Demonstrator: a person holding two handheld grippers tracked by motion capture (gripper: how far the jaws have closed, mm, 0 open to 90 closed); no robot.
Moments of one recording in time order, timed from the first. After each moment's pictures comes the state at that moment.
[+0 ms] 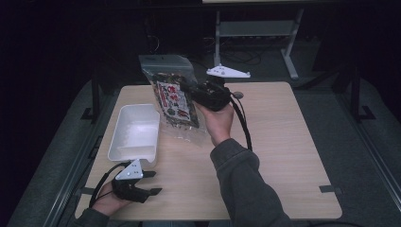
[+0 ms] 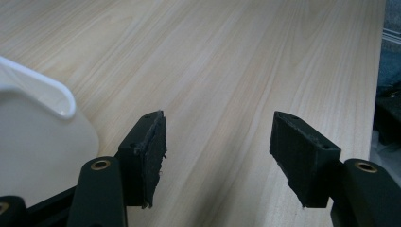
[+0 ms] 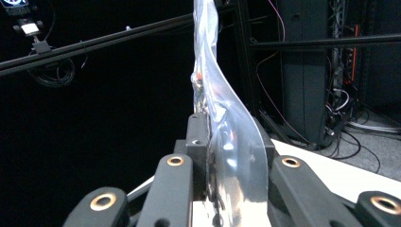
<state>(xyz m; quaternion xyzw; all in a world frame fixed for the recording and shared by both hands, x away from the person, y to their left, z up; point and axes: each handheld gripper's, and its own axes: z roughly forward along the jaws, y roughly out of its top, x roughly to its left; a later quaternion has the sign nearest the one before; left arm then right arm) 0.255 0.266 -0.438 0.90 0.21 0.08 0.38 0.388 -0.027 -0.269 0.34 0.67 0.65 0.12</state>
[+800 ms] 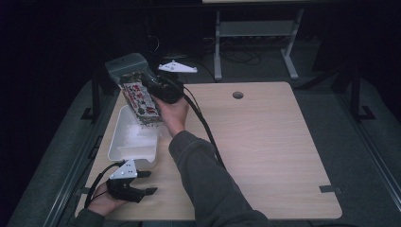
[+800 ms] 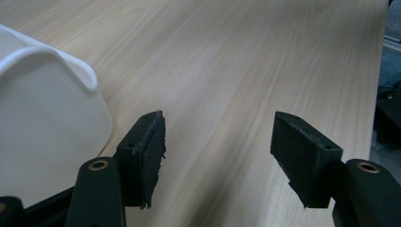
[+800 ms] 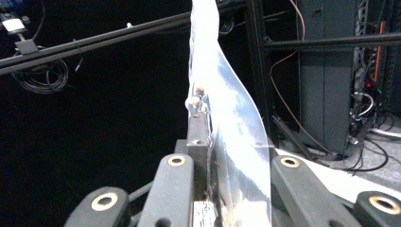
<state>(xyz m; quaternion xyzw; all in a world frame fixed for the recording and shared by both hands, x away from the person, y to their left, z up) 0.255 0.280 -0.439 0.89 0.22 0.08 0.39 0.435 0.090 -0.290 0.34 0.67 0.65 0.11</state>
